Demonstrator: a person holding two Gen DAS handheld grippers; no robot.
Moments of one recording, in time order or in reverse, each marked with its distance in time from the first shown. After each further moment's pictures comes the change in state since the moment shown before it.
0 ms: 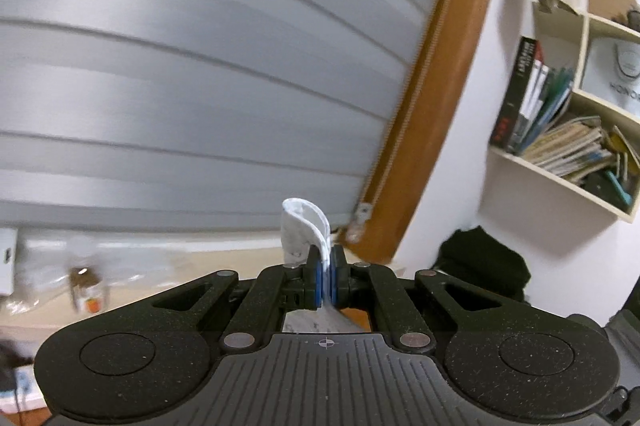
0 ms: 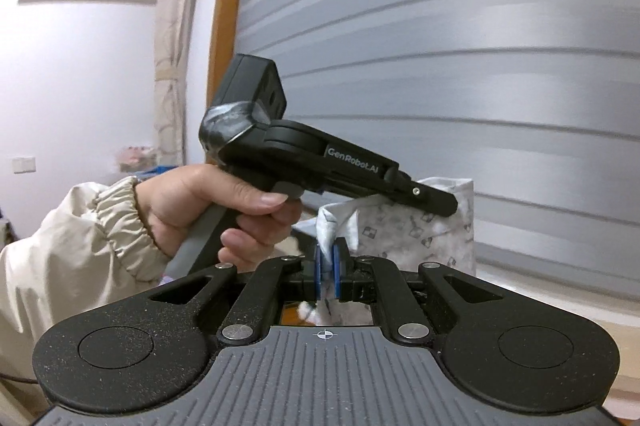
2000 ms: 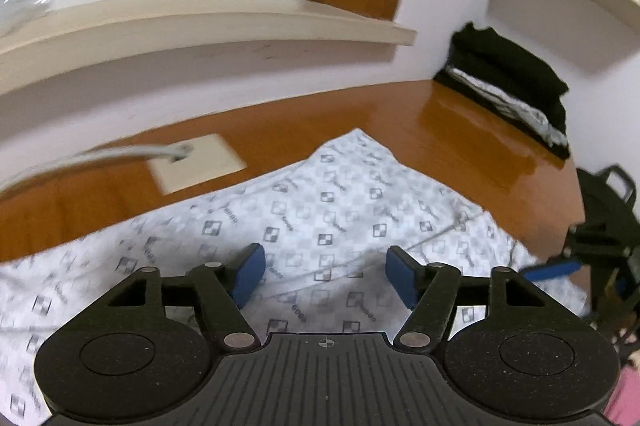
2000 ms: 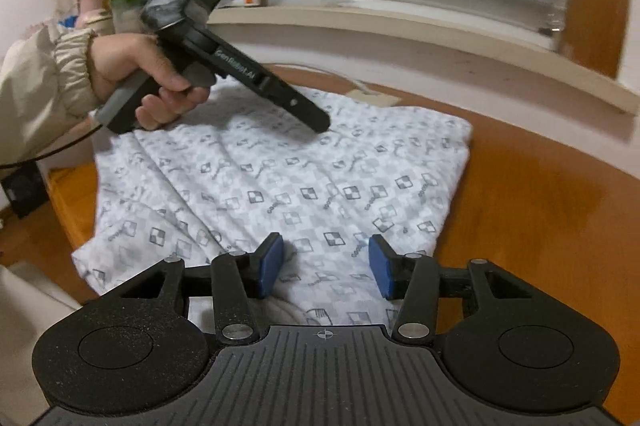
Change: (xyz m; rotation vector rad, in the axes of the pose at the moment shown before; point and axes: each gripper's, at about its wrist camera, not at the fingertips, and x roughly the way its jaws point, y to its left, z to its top) left arm 0.216 -0.025 -0.224 0.173 0.410 -0.041; right arm -0.085 -0.072 -0.265 0.111 0.441 -0.326
